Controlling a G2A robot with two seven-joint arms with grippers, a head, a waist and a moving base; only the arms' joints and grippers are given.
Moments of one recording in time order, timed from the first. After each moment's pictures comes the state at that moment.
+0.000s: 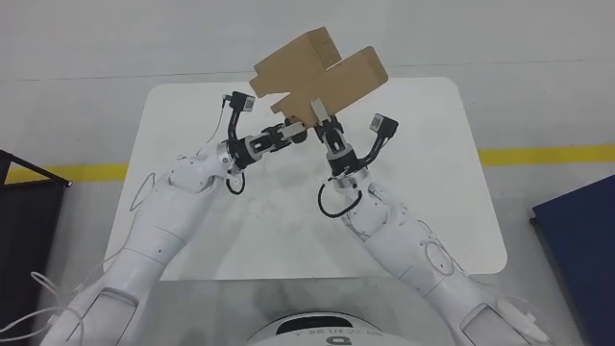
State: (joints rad) left arm 1.06 -1.18 -1.03 -1.20 -0.44 -0.76 -0.84; right arm -1.18 -1.39 0.82 -1.31 -0.20 -0.71 -0.45
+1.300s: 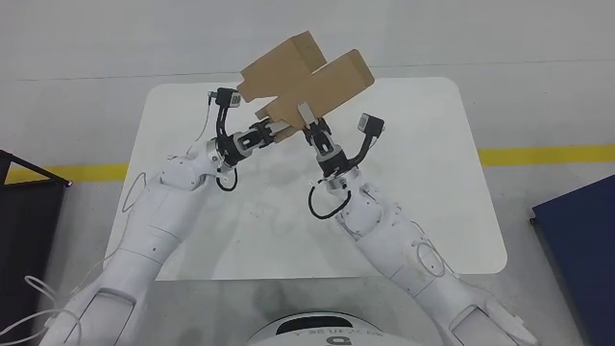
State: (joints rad) left arm 1.07 -1.18 -1.08 -1.19 -0.46 -0.83 -0.86; right arm -1.20 -1.46 0.87 -1.27 -0.26 -0.70 -0.35
